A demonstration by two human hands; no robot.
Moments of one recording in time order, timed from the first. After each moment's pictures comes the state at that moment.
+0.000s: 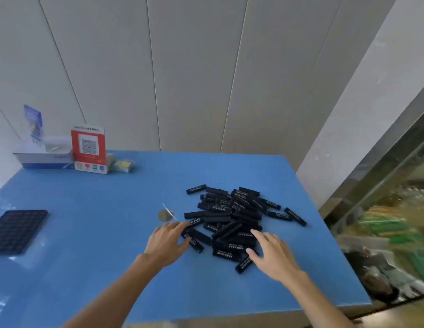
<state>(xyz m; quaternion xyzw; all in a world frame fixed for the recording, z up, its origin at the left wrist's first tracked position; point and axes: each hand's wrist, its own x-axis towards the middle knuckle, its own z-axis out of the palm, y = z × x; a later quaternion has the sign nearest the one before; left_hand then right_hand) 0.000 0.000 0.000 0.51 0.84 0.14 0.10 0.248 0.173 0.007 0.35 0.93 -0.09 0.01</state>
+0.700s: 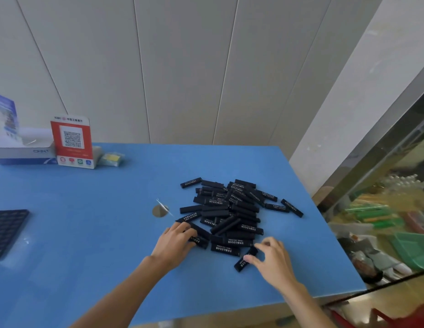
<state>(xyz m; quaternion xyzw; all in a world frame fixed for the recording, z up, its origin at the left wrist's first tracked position) 0.003 0.014 -0.042 0.61 0.77 0.19 0.08 0.256 0.155 -0.028 0.46 0.87 -0.19 -0.03</state>
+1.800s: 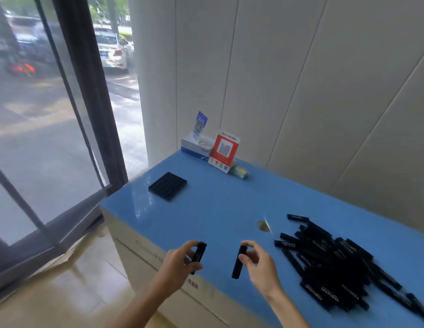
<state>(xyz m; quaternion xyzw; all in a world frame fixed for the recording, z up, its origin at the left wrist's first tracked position) 0.030 -0.230 0.012 0.19 0.85 0.46 0.17 0.111 -0.015 0.037 0.18 0.83 -0.53 -0.04</state>
